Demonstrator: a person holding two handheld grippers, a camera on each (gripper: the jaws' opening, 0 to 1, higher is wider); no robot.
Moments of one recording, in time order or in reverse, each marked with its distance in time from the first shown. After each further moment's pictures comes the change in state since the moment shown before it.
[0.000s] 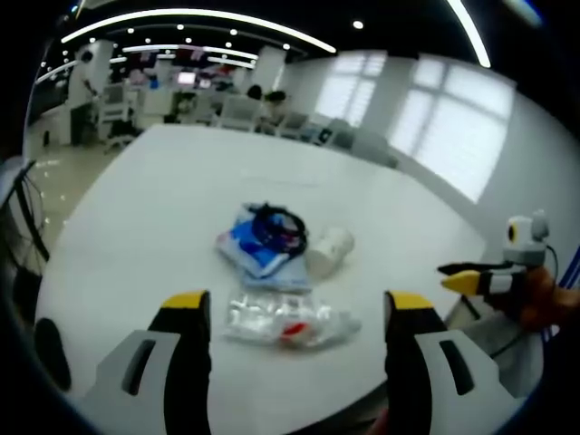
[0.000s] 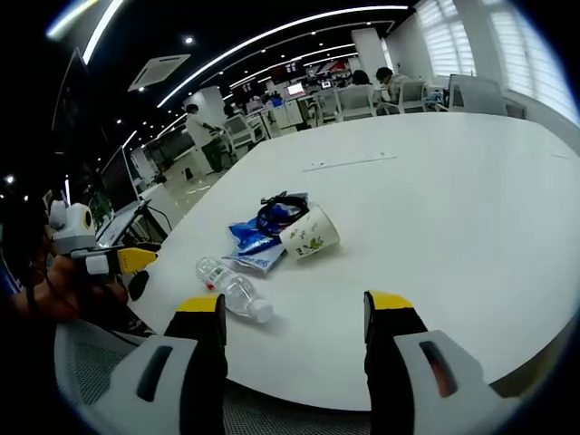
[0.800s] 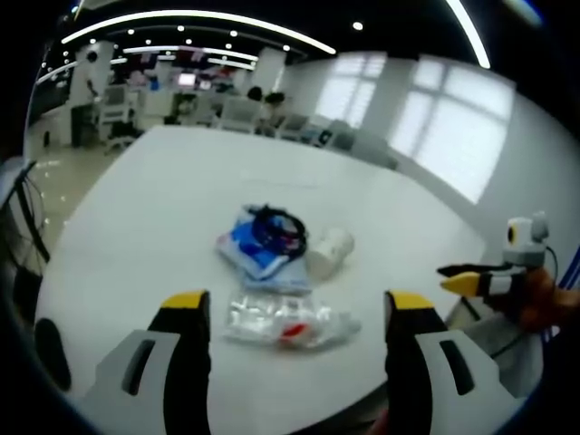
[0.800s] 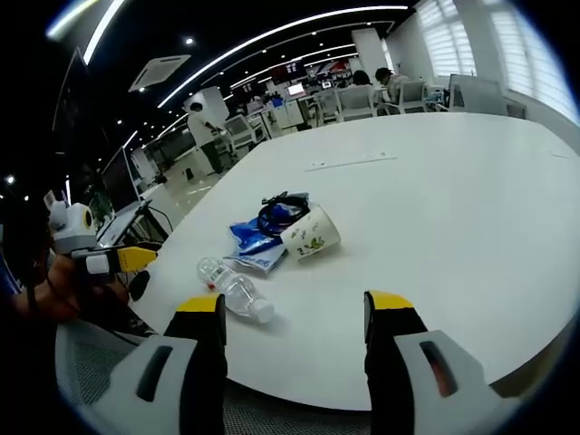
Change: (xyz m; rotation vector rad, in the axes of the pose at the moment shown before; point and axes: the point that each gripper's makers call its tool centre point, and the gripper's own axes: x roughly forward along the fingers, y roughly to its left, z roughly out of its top) left arm 0.000 0.000 0.002 -0.002 -0.011 -0.001; right arm 0.000 0.001 0.000 0.002 -0.002 0.004
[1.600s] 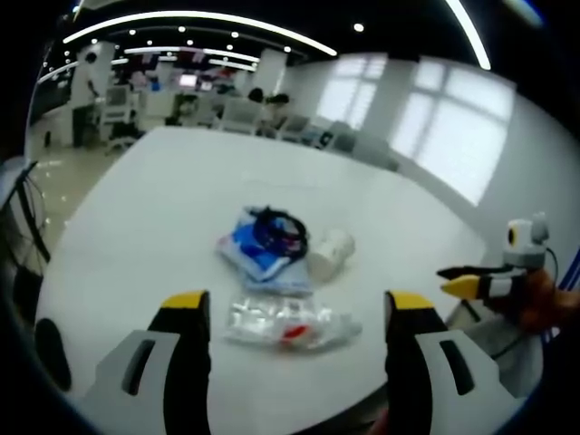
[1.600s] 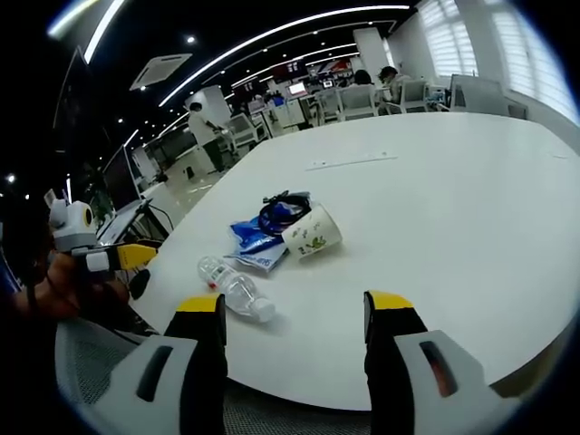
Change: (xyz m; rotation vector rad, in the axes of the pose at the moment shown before) left arm -0.002 0.002 0.002 -0.003 -0.008 0.005; right arm 0.000 0.002 -0.001 -0.006 0.005 0.005
